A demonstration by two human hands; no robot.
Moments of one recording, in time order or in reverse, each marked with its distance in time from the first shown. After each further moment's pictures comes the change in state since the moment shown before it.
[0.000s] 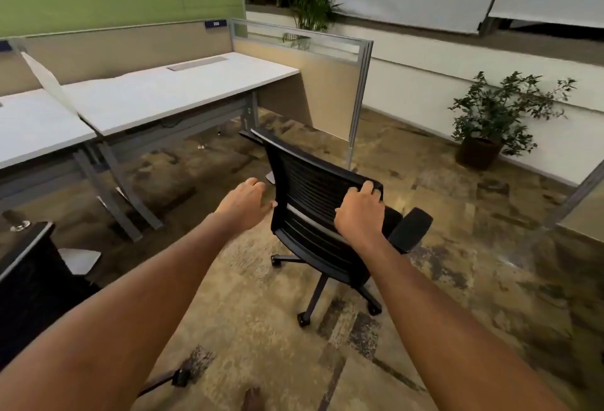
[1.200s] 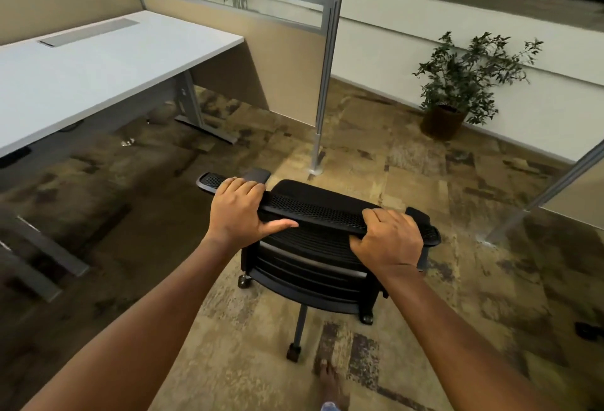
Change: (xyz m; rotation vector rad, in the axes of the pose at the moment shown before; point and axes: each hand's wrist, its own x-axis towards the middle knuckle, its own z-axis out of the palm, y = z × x) left_hand 0.320 -0.083 0.077 0.083 0.408 0.382; right_hand 0.251 0.004 0.097 -0.098 0.478 -0.152
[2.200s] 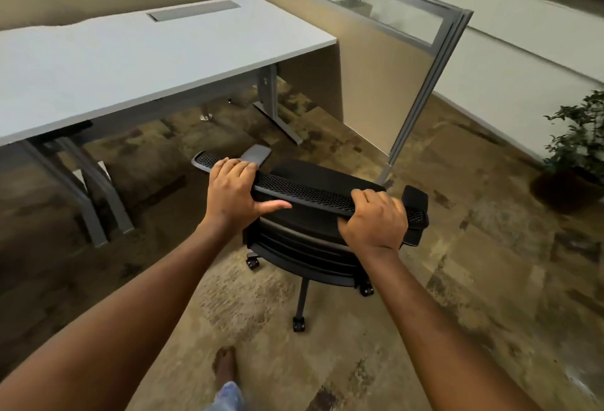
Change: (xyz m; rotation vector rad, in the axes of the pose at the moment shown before) left_hand 0.149 -0.112 0.104 0.188 0.113 -0.403; right_hand 0.251 -0.007 0.186 0.202 -0.145 -0.215
